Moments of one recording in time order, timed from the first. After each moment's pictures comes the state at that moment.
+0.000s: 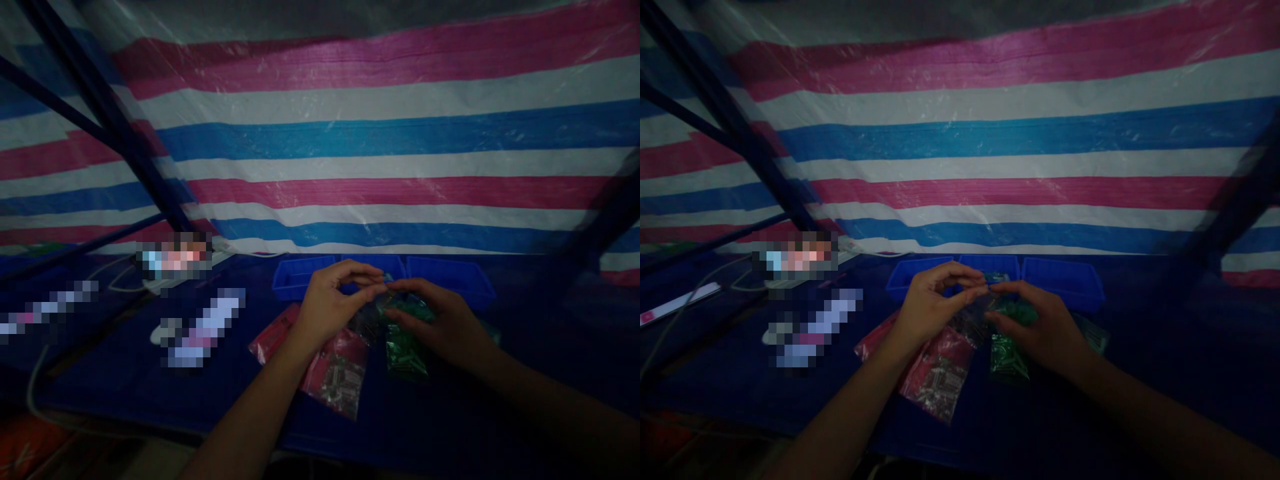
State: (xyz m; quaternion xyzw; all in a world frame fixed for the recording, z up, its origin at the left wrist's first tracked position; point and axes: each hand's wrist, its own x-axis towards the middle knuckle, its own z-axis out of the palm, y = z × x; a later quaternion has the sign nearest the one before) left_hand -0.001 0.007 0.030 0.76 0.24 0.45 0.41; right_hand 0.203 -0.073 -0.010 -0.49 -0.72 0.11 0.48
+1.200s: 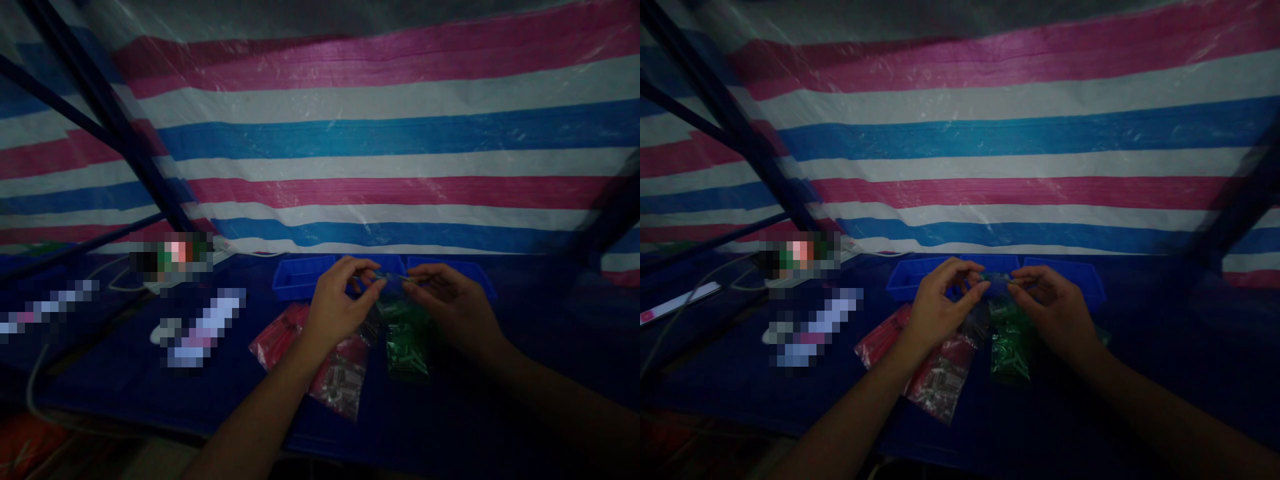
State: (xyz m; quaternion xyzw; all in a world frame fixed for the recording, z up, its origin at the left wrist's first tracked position) left_hand 0.006 0.005 0.024 0.80 0.26 0.46 0.27; right_hand 0.208 -0.063 -0.013 -0.51 -0.54 0.24 0.63
